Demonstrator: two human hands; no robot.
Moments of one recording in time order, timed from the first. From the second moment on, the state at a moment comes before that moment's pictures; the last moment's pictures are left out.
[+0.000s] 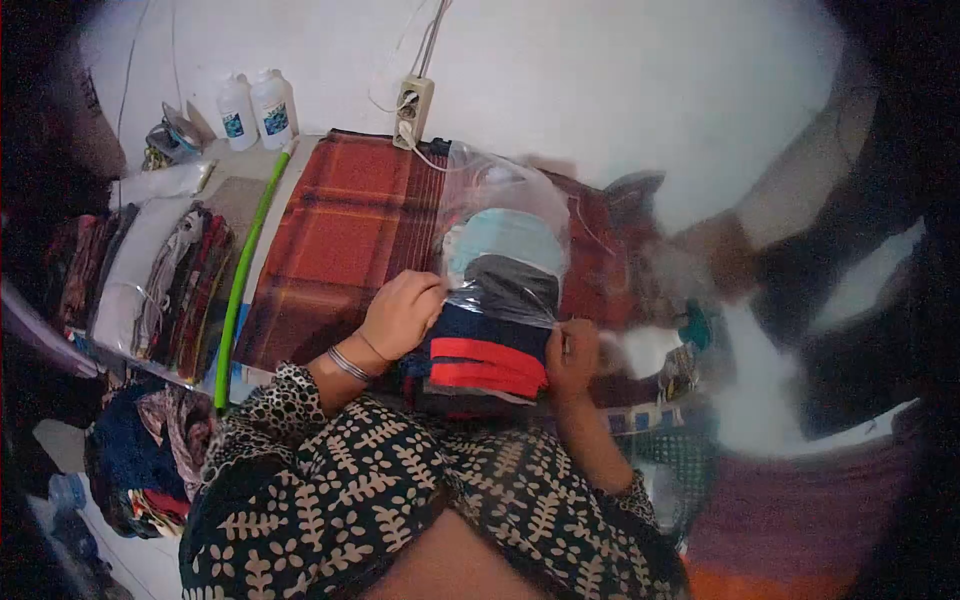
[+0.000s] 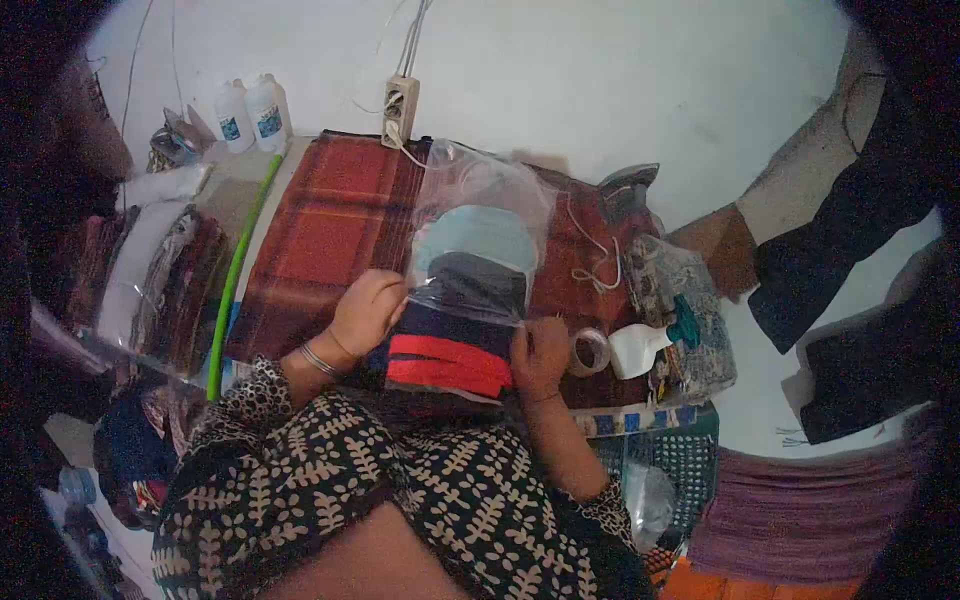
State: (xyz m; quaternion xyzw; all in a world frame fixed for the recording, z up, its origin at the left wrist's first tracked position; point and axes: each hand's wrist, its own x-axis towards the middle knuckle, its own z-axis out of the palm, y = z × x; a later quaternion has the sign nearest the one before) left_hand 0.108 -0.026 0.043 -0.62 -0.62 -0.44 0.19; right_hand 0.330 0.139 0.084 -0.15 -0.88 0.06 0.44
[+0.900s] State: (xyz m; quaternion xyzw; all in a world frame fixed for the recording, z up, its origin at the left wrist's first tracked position) left_hand 0.151 -0.020 0.175 -0.73 -0.63 -0.27 0.04; right_hand 0.336 0.153 0.074 -0.08 -0.89 0.22 0.39
